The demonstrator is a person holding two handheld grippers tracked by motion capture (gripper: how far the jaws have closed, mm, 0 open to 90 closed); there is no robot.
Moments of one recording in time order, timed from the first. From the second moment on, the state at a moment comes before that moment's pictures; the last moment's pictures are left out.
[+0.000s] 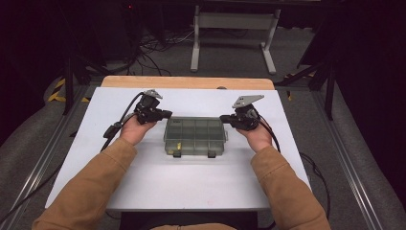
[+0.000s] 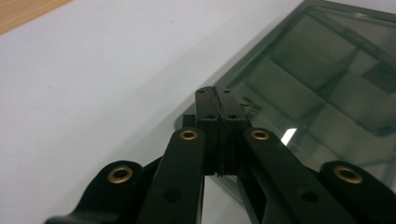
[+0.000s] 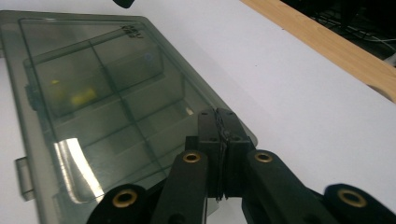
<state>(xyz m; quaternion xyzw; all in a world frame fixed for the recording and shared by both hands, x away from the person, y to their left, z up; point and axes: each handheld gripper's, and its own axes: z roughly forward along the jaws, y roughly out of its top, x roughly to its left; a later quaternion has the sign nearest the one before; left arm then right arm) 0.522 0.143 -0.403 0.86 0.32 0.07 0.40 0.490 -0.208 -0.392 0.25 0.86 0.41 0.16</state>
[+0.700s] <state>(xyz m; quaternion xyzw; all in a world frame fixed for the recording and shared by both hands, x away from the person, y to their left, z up) 0.483 0.141 -0.396 0.88 0.26 0.02 0.39 0.455 -0.187 -0.390 0.21 0.91 0.35 0.12</state>
